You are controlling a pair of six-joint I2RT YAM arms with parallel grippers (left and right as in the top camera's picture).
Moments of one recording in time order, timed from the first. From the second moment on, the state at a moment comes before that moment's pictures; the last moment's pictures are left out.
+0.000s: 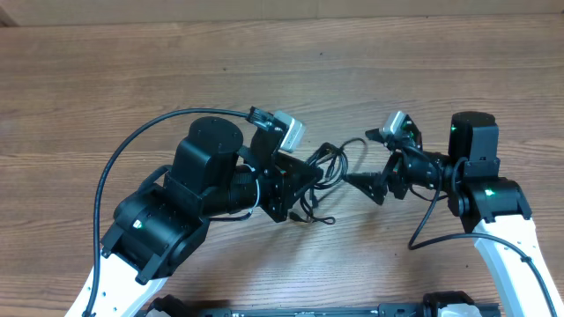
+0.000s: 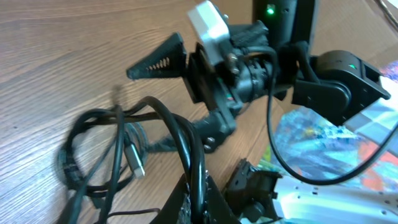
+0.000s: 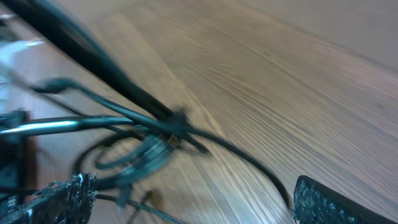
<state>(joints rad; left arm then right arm) -0.62 1.10 1.29 -0.72 0.54 -0.39 0.06 1.13 0.86 -0.49 -0.90 -0.51</state>
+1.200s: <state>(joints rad) -0.62 1.10 1.29 -0.63 0.62 -0.50 0.05 1.23 0.86 -0.35 -0.90 -0.34</state>
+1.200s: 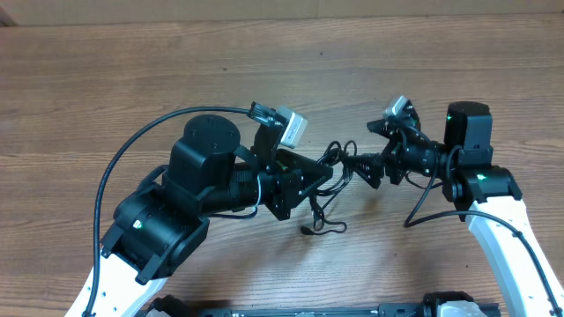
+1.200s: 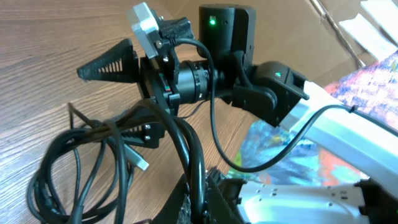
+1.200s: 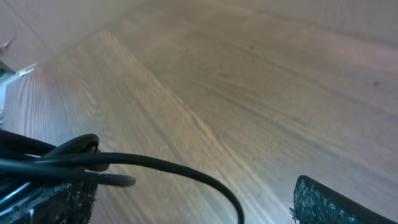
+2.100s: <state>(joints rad) -0.62 1.13 1.29 -0.37 0.70 -0.83 0.05 1.27 0.86 -0.02 -0.91 -0.01</state>
